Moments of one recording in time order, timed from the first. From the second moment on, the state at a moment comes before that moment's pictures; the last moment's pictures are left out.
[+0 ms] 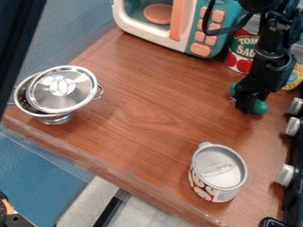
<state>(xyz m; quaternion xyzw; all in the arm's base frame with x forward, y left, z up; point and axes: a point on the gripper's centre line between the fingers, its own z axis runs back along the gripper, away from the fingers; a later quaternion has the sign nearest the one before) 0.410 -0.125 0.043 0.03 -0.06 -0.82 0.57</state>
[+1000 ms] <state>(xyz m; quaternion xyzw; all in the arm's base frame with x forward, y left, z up) 0.306 -0.045 0.102 0.06 -0.04 -0.78 0.63</state>
